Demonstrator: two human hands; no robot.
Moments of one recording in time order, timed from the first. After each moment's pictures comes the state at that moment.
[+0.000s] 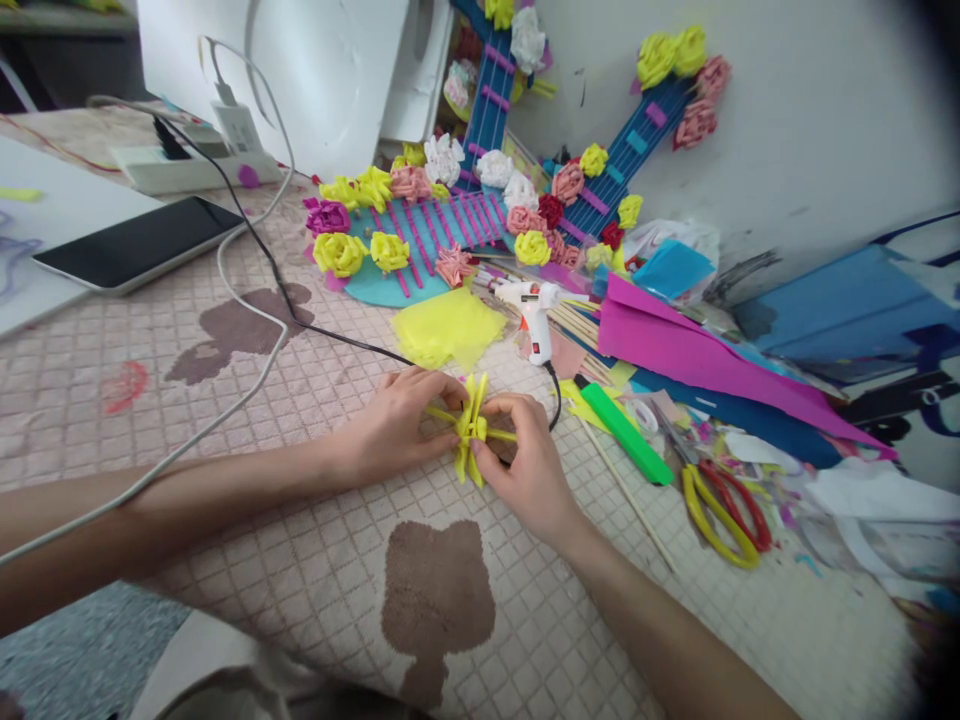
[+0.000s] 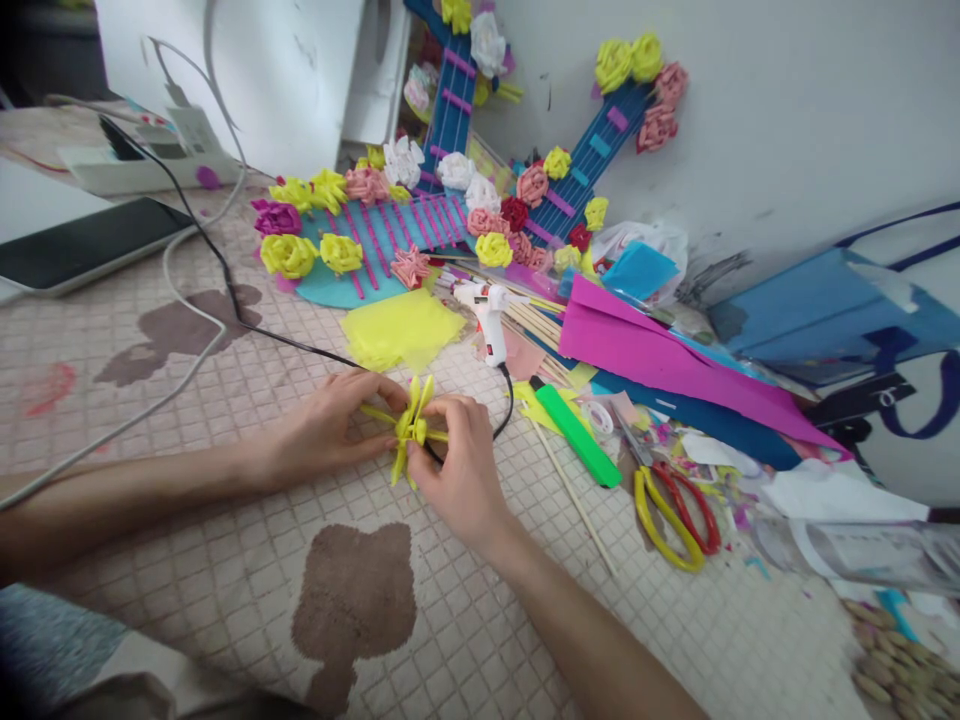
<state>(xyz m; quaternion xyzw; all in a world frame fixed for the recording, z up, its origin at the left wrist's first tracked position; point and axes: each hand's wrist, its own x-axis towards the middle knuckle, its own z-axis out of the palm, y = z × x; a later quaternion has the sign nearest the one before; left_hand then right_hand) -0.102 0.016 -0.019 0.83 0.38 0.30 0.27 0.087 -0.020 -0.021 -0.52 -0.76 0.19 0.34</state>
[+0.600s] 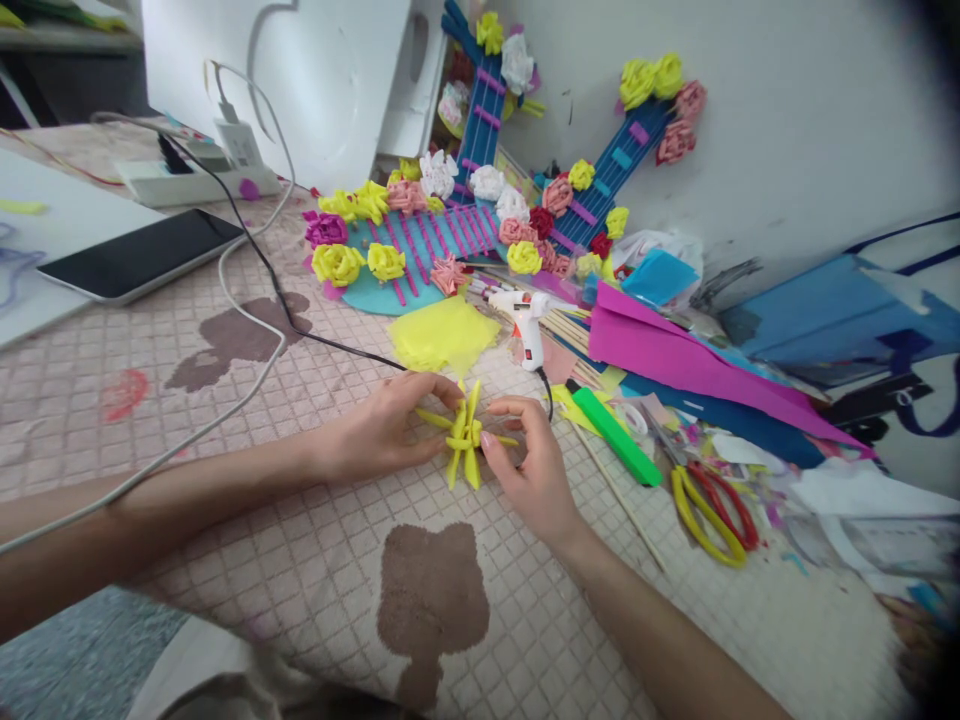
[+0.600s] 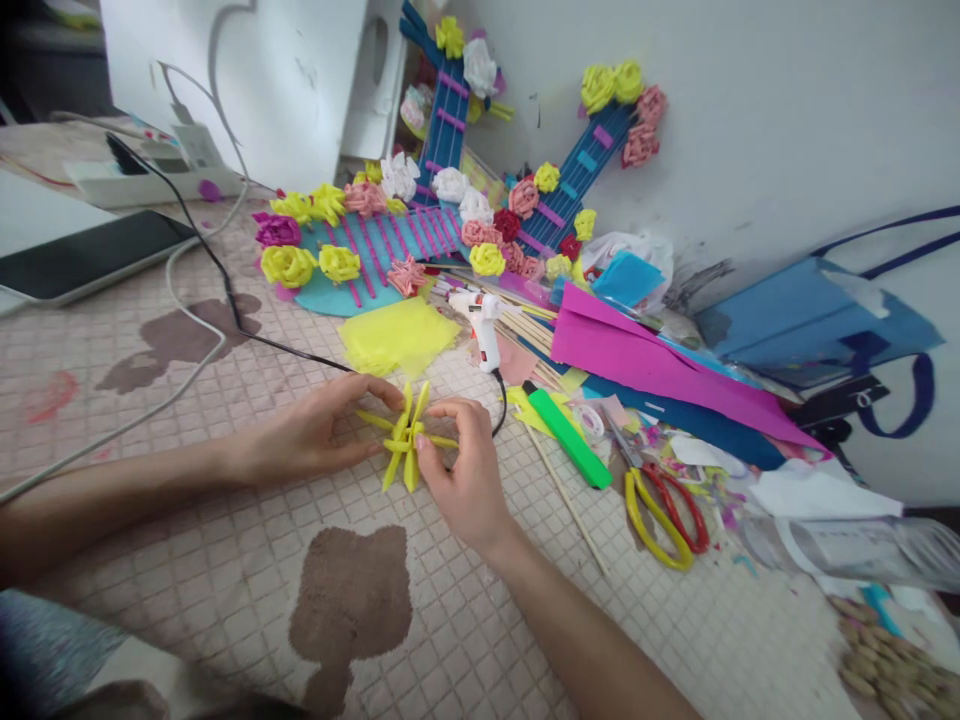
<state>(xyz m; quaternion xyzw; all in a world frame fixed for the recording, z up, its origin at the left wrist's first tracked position) -0.112 0.019 -0.006 0.83 0.32 0.31 0.33 0.091 -0.023 -0.018 -0.52 -0.73 0.23 0.39</state>
